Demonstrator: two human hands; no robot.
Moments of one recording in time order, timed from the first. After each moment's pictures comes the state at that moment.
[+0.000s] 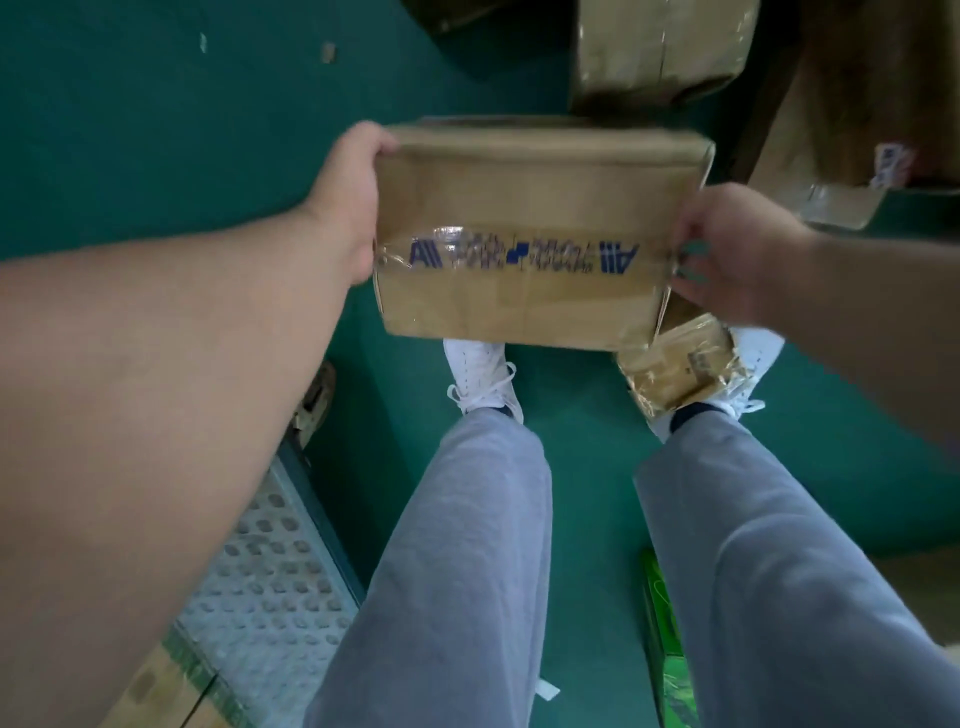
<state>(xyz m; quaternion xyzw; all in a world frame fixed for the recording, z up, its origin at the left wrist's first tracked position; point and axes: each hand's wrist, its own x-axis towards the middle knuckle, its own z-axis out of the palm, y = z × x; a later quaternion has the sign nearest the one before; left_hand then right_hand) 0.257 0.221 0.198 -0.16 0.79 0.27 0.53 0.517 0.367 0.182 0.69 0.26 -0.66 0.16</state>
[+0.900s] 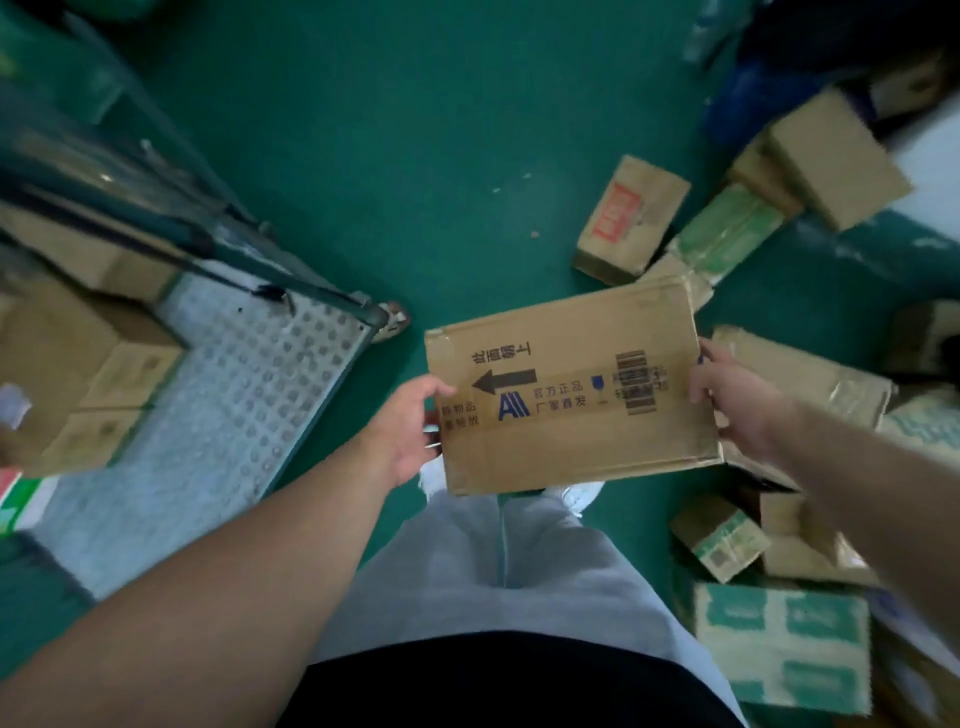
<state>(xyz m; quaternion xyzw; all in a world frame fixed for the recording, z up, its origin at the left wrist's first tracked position) 0.523 0.074 0.670 -0.41 0.58 0.58 0.40 0.552 0.409 0.678 0.41 0.62 -0.58 0.33</state>
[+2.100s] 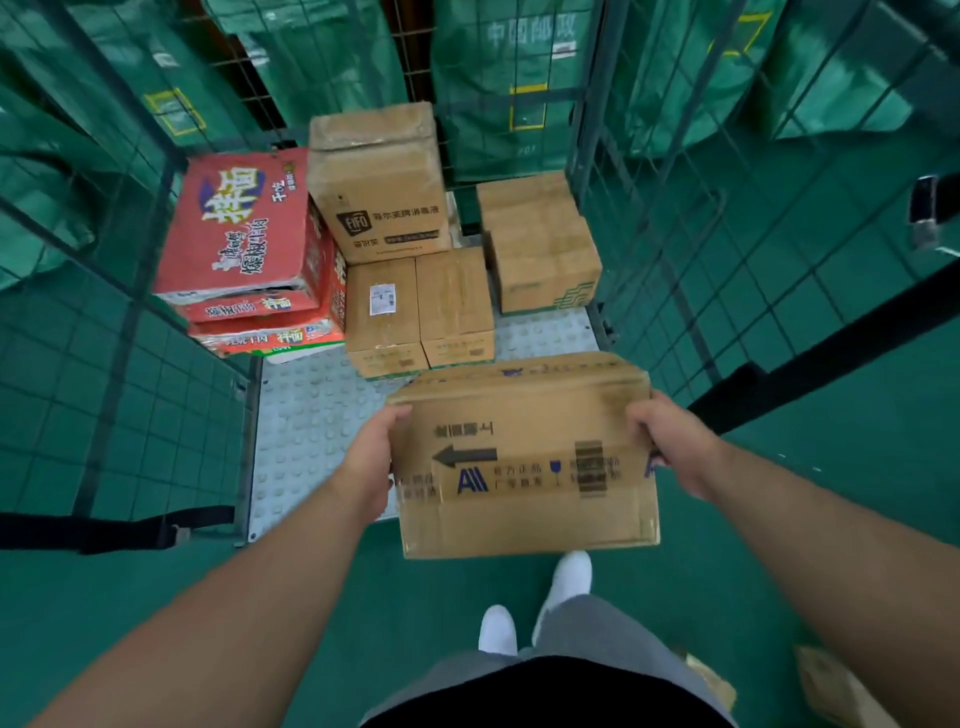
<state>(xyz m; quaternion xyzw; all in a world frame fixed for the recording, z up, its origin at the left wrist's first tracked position) 0.669 -0.514 0.792 -0.56 0.47 0.68 -0.01 0.461 -0.272 0.807 0.01 0.78 -0.43 0.45</state>
